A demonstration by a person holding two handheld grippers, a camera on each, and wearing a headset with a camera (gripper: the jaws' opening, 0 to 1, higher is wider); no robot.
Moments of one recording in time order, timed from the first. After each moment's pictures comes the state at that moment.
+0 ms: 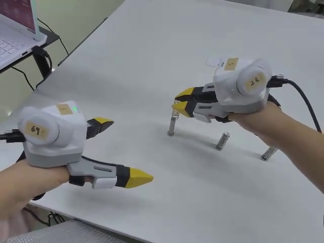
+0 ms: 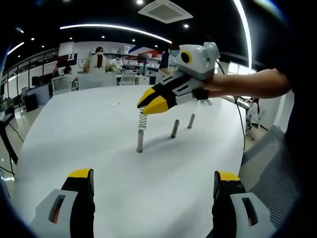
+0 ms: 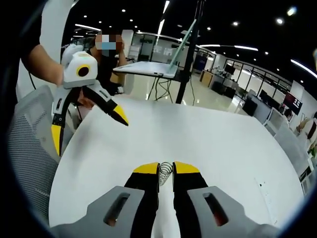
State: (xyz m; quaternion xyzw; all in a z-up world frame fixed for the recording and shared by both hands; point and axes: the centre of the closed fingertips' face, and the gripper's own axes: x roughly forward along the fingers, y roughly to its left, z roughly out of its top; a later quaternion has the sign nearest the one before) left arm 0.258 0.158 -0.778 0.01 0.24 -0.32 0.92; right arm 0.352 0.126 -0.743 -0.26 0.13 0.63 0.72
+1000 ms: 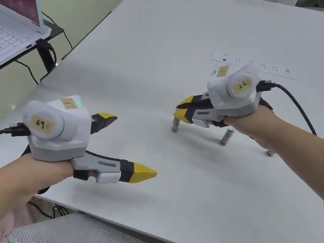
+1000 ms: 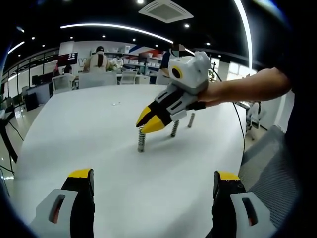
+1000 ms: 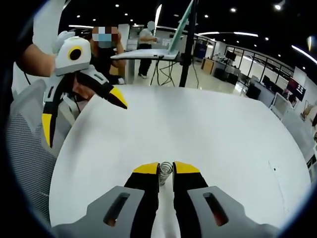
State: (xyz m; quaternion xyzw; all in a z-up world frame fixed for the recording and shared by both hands) left arm 0.256 0.159 -0.781 0.01 0.24 -0.32 0.92; right arm 0.349 0.127 -0.793 -0.26 0.20 0.62 0.71
